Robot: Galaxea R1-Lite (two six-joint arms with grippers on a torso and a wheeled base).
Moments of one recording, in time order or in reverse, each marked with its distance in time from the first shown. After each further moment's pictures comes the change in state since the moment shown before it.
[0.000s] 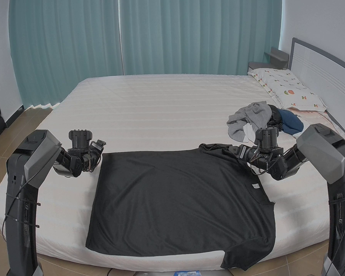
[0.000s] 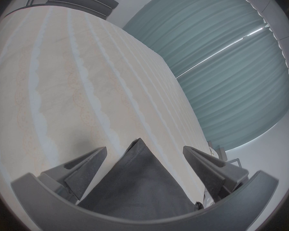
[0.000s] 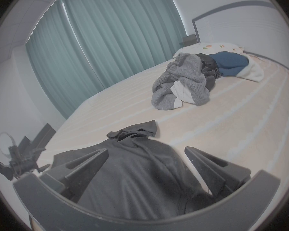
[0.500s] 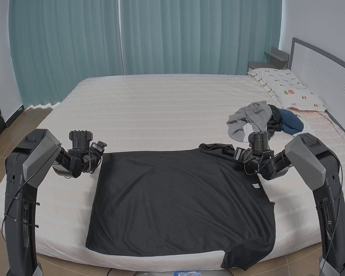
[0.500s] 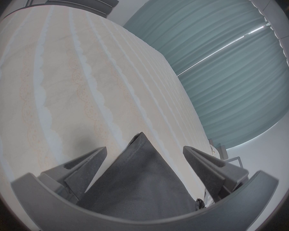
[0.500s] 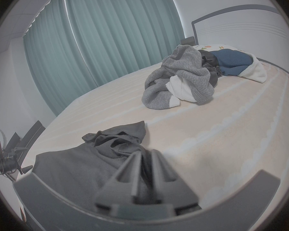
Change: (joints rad) left arm -0.004 -0.013 0.024 0.003 -0.003 0.003; right arm -0.023 0.155 -0.226 0.061 -0.040 -0.020
